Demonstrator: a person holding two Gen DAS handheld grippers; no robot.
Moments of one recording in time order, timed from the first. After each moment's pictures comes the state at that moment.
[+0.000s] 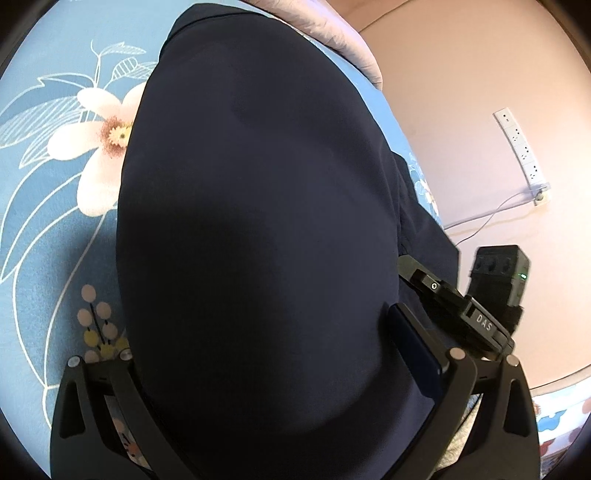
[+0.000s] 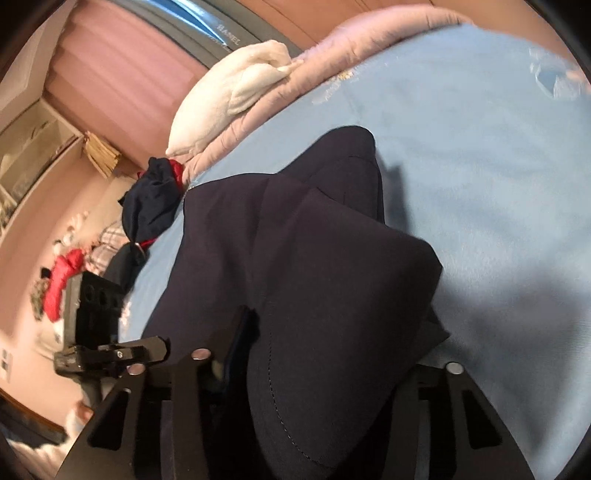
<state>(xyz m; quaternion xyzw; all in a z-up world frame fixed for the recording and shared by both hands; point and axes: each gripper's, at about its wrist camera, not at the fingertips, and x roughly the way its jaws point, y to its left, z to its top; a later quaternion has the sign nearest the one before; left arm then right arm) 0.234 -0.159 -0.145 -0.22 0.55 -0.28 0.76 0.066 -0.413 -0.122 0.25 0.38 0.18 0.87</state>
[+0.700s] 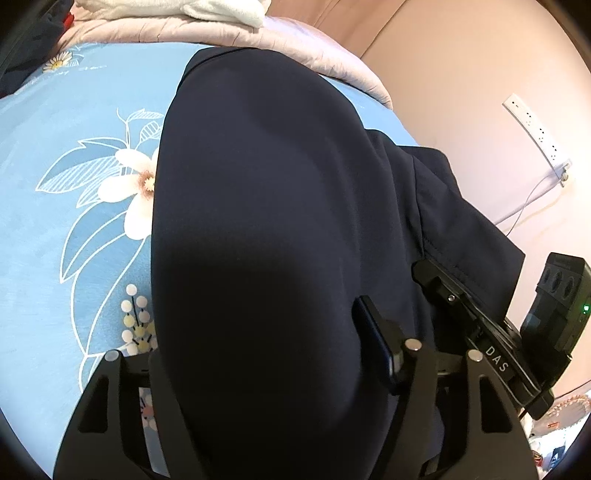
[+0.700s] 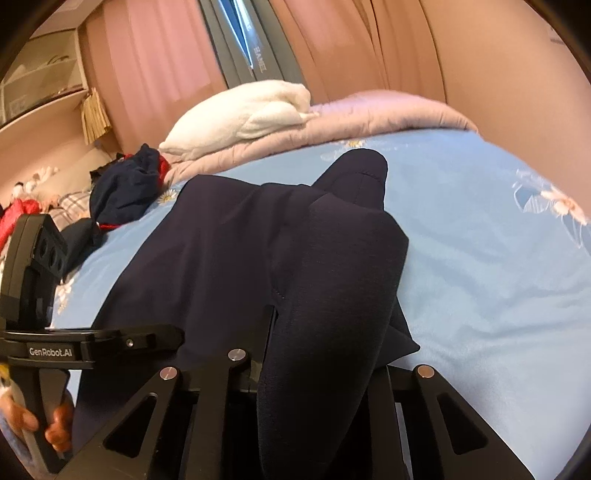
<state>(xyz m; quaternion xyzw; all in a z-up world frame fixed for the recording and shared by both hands) 0.200 -0.172 -0.118 -0.14 0.49 -0.22 0.83 0.044 -0.368 -0.087 0.11 0.30 0.09 0.94</state>
